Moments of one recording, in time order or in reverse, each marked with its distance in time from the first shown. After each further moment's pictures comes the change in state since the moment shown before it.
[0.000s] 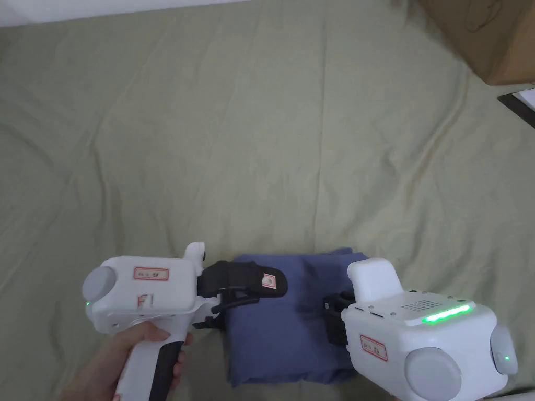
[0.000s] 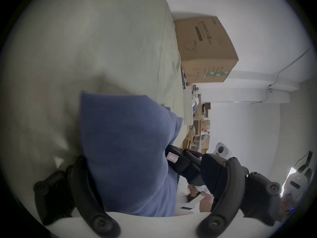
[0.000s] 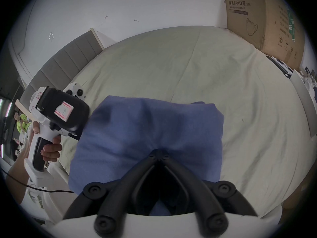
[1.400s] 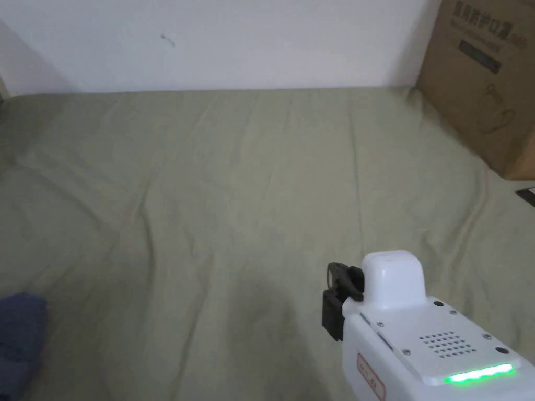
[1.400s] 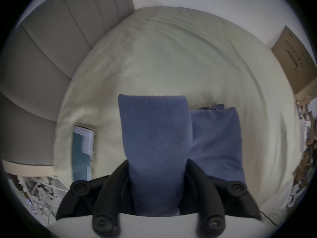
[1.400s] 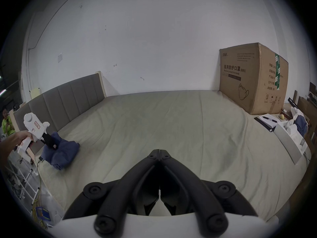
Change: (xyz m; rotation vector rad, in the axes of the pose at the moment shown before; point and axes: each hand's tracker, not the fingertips) left arm -0.049 0.043 0.420 0.358 1.299 -0.049; right arm -0.134 0.080 0.030 0.503 -0.157 0.072
